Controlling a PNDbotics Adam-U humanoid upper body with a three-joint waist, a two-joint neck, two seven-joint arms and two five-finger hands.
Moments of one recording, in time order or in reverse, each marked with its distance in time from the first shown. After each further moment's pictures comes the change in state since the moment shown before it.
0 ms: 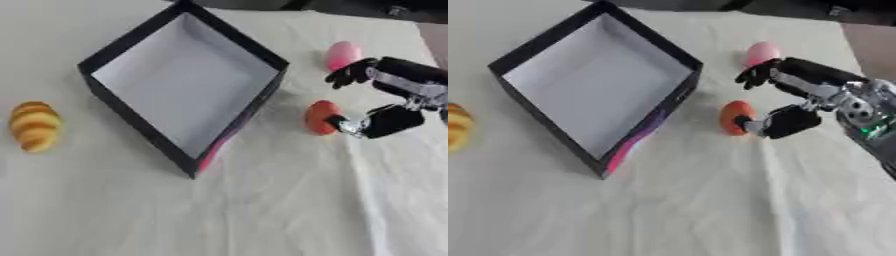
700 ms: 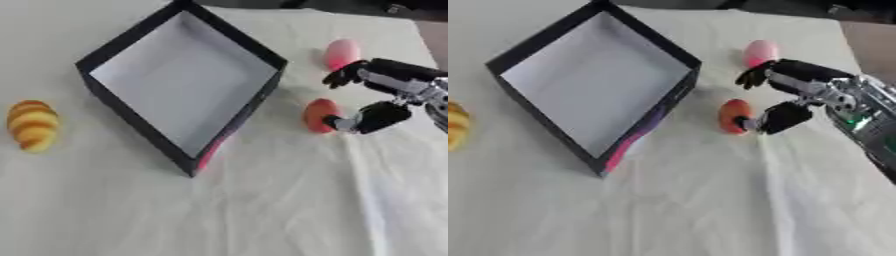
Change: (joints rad) left arm -0.001 -0.003 -0.002 0.000 0.000 0.000 -0.003; right arm -0.046 0.017 0.030 0.107 0.048 -0.041 0.037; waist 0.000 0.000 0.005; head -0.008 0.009
